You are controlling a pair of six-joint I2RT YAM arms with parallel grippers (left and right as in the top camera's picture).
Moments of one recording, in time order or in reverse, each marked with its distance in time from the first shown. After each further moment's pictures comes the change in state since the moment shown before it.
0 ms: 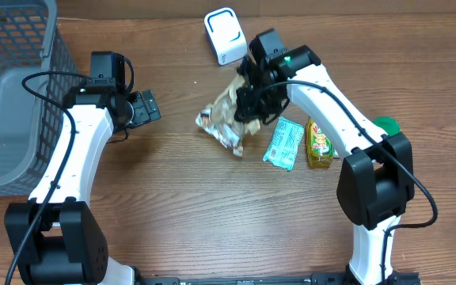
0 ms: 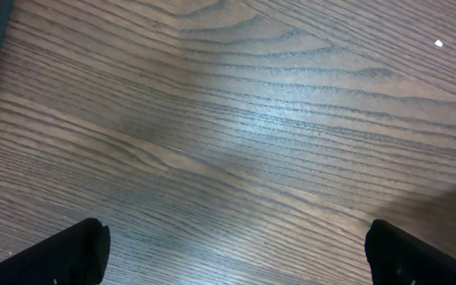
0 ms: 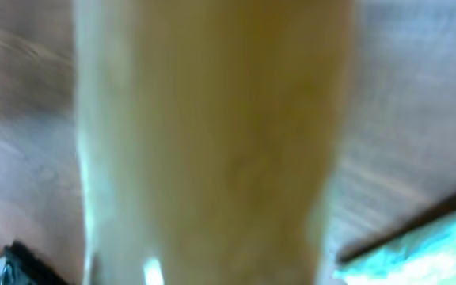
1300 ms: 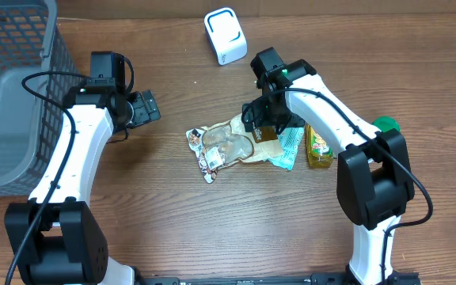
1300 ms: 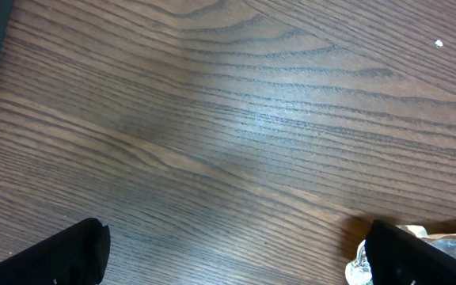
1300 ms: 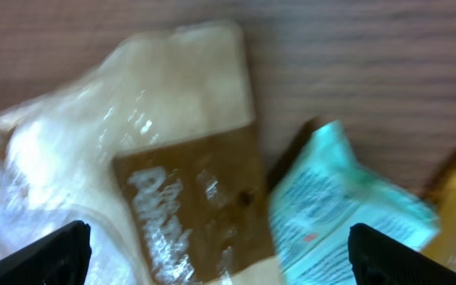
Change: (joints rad) left arm 0.000 0.000 0.000 0.000 0.000 0.000; right arm 0.000 0.000 -0.123 0.055 0.422 0.106
